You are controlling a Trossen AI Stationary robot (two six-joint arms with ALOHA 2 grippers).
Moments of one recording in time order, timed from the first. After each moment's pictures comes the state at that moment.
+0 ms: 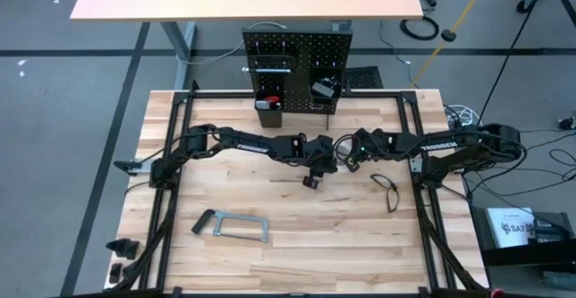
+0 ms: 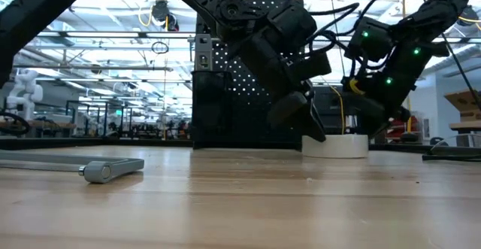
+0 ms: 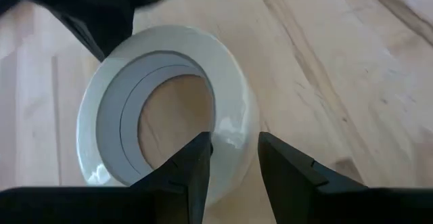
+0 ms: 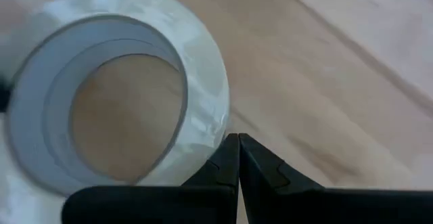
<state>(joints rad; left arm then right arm) 0.10 2.27 1.67 -0.25 0.01 0.59 -0.27 1.26 0.45 -0.22 0.26 0.52</state>
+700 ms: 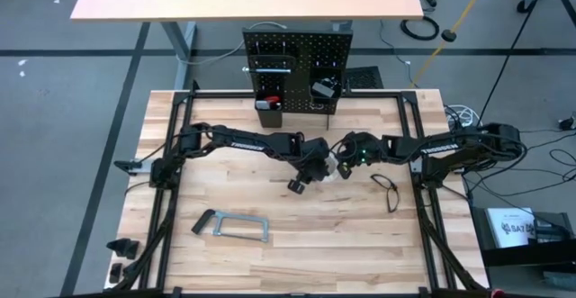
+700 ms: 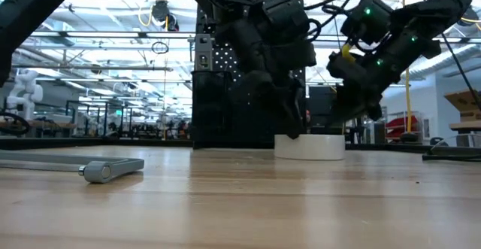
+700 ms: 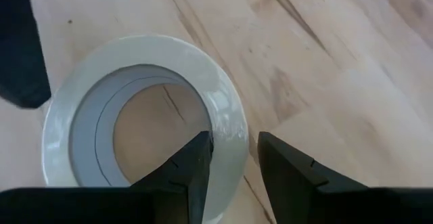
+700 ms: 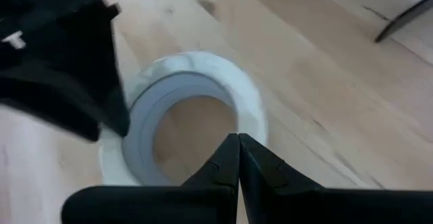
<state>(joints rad) 0.09 2.23 1.67 -0.56 0.19 0.64 -0.20 1.26 0.46 0.06 0.09 0.49</state>
